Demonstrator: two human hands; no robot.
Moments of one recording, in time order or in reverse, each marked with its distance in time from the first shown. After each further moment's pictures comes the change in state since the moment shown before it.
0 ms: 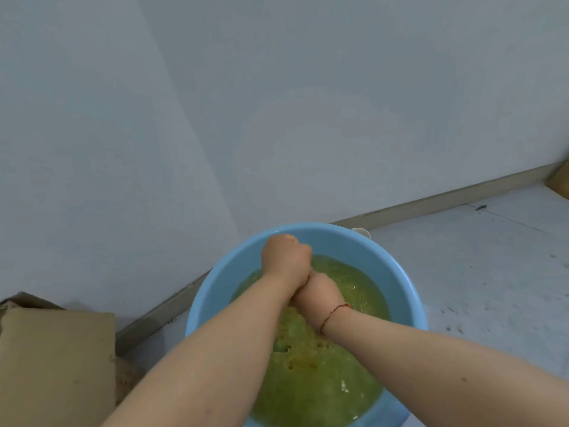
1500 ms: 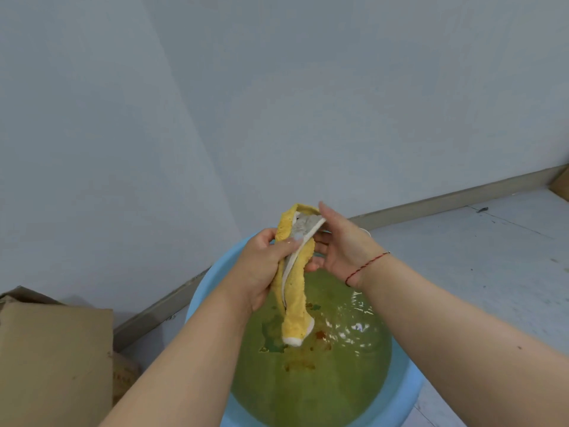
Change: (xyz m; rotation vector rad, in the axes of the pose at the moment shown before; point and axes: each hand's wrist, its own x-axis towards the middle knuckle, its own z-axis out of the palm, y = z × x) left_hand -0.032 0.005 -0.050 -0.673 -0.399 -0.040; right_hand 0.020 0.023 -0.069 1.536 -0.194 0.012
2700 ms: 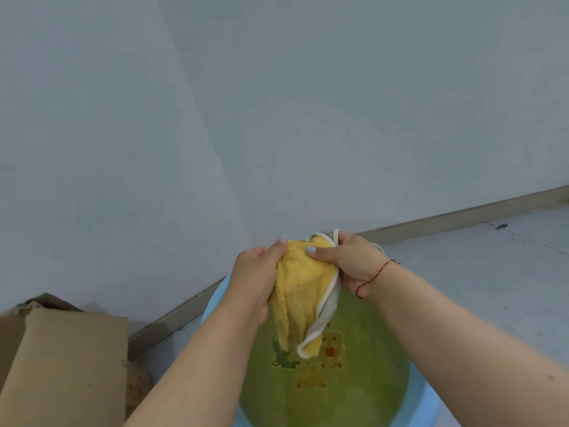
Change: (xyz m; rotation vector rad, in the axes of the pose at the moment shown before) left_hand -0.003 0.009 -0.010 0.118 0.411 -0.004; right_hand 0.002 -0.005 0.010 -0.342 0.111 -0.010
